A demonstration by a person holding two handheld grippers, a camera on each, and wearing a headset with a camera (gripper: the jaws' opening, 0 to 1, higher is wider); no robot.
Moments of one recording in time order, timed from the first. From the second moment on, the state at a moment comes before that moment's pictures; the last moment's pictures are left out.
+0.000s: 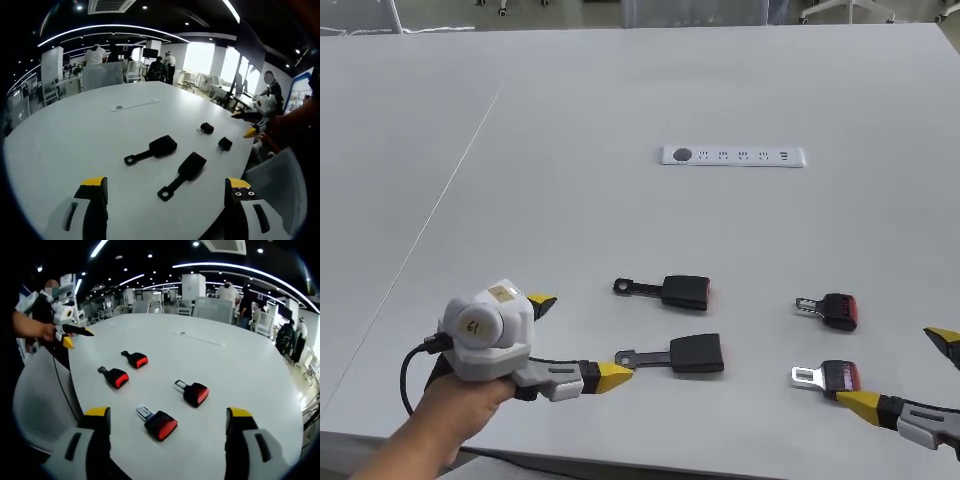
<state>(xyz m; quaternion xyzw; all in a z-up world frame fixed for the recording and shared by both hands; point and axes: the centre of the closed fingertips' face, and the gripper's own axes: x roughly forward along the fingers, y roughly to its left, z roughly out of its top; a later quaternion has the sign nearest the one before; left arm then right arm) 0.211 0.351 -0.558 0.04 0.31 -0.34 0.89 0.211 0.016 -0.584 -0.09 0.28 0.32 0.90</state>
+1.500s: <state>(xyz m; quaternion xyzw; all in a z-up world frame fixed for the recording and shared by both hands) 0.221 0.292 -0.592 0.07 0.34 -0.41 0.84 0.210 0.019 -0.616 -0.09 0.34 0.38 0.85</state>
